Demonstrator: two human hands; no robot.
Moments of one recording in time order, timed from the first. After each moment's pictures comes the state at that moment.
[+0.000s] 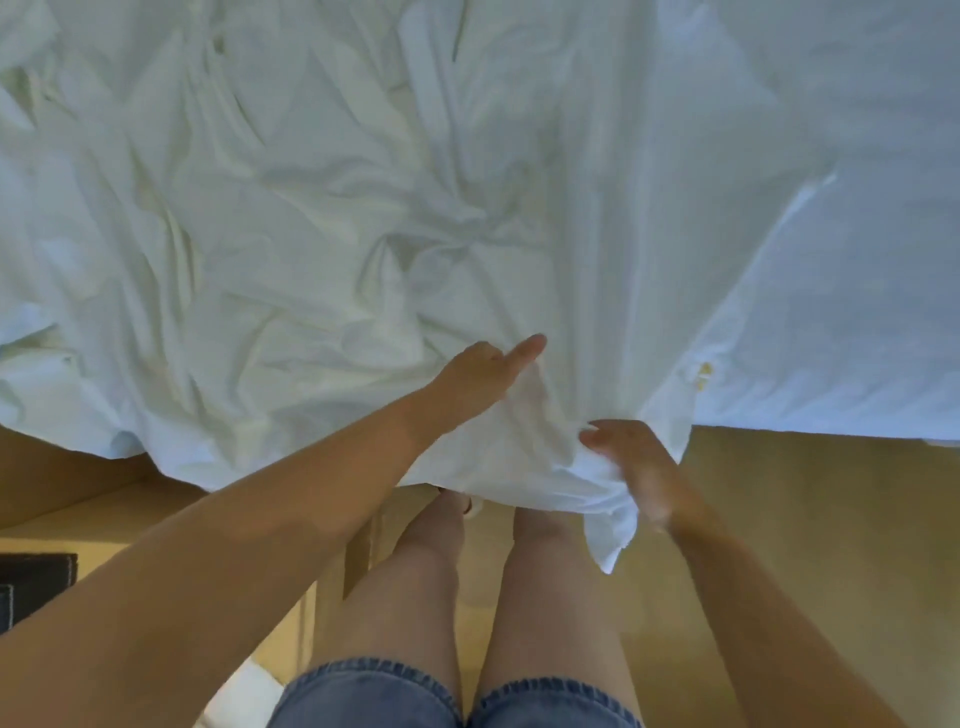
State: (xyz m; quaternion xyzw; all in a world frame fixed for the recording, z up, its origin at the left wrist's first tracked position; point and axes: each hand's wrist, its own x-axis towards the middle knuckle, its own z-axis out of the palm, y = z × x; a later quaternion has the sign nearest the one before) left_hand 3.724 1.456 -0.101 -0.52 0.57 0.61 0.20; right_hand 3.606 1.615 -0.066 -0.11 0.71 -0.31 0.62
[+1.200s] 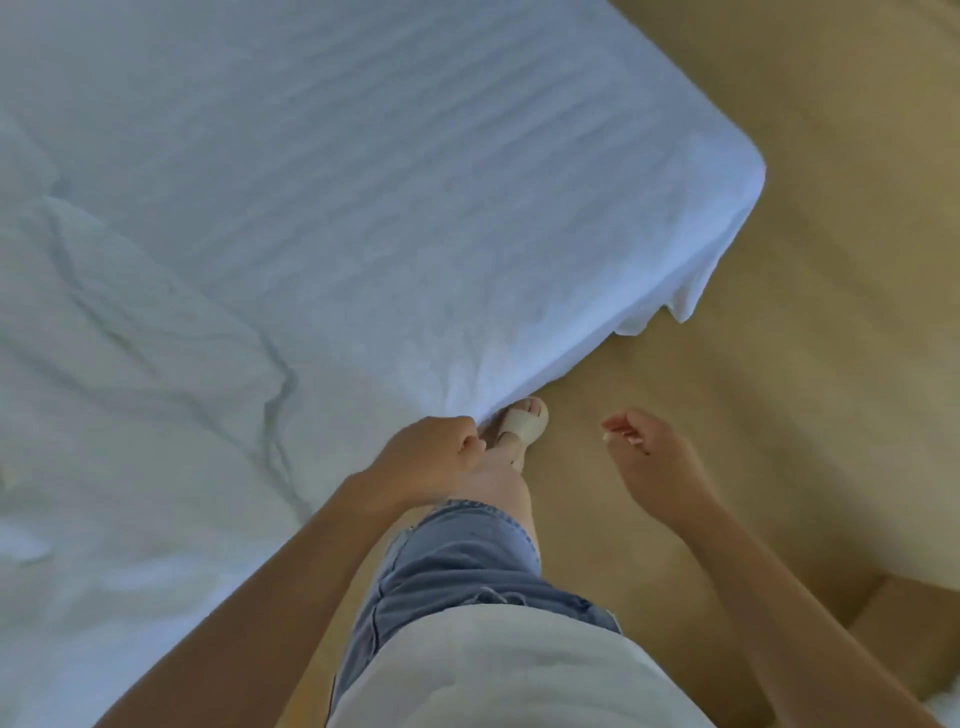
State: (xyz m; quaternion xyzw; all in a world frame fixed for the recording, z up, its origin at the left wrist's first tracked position) left_hand 3.323 1.794 0.041 -0.06 0.90 0.30 0.32; right_hand 3.273 2.030 0.038 0.02 0.89 -0.38 0.27
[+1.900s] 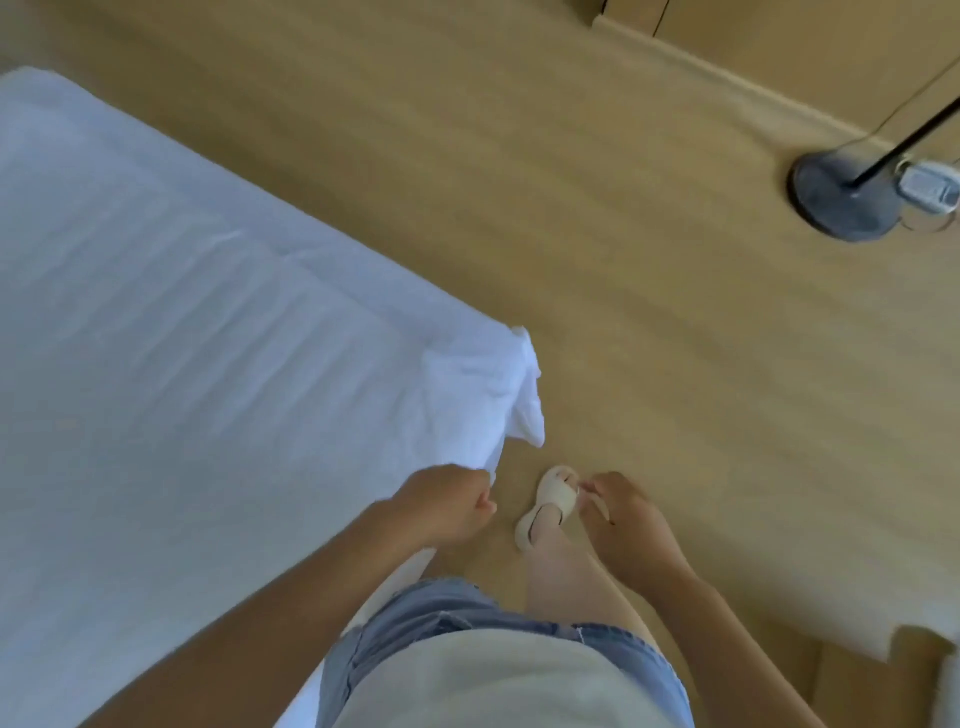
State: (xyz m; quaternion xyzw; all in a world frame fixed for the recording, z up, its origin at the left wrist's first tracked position) left_hand 2.812 2.073 0.029 0.19 0.89 0.15 0.40; right_hand 2.870 2.287 0.026 0.12 0.91 -0.33 0.21
